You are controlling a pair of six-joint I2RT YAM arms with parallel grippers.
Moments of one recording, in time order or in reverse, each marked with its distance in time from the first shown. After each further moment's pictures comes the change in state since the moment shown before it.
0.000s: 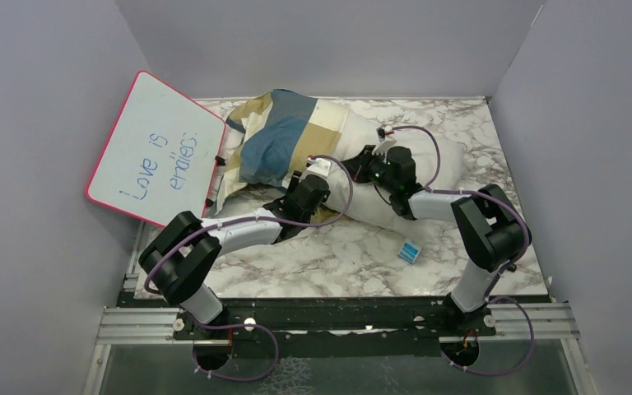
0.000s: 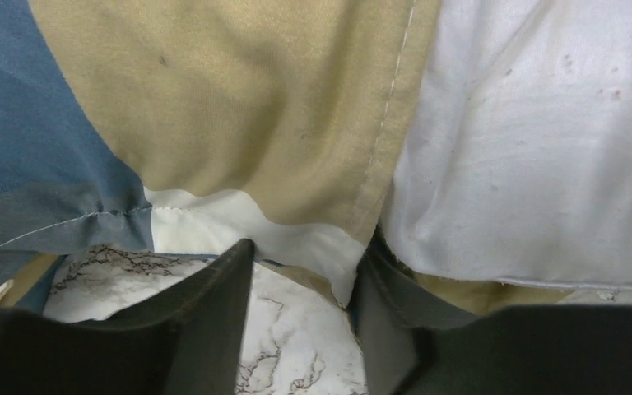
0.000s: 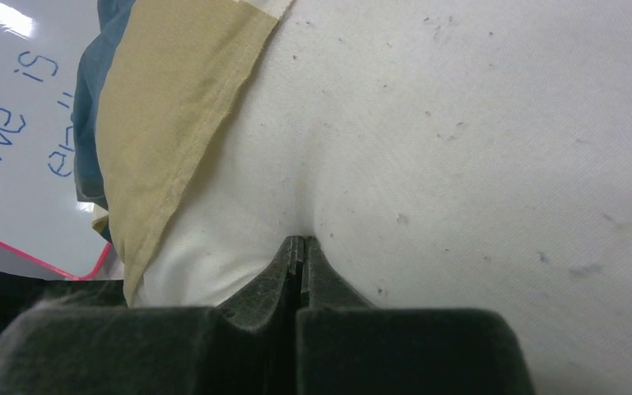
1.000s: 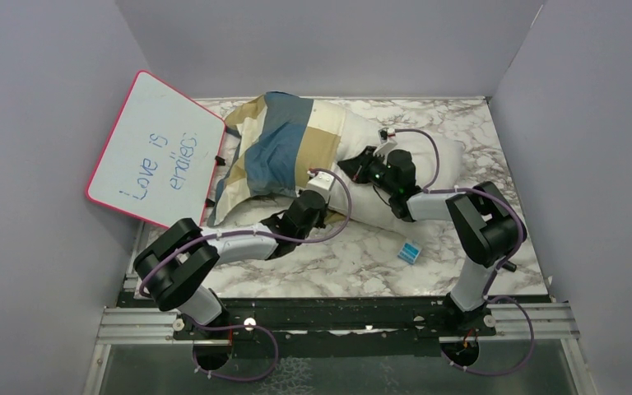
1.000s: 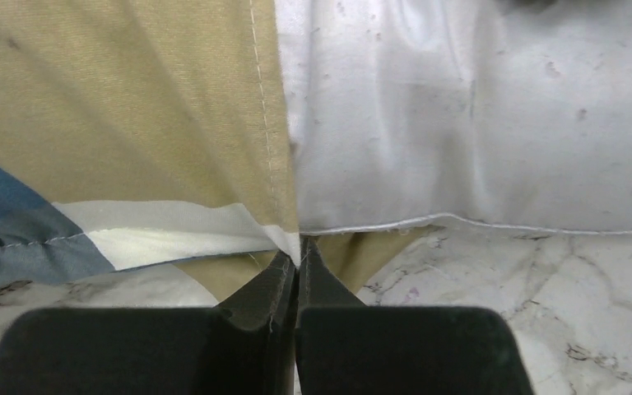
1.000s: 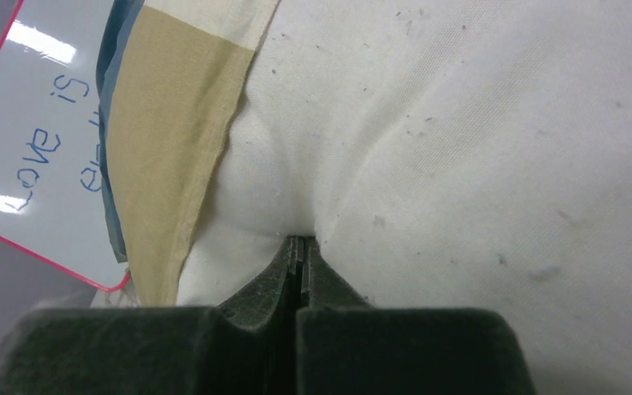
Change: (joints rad) left arm -0.063 -0.037 -0.138 0.237 0.203 -0.110; right arm -0.002 0.040 -0.016 0.100 -0.012 0.083
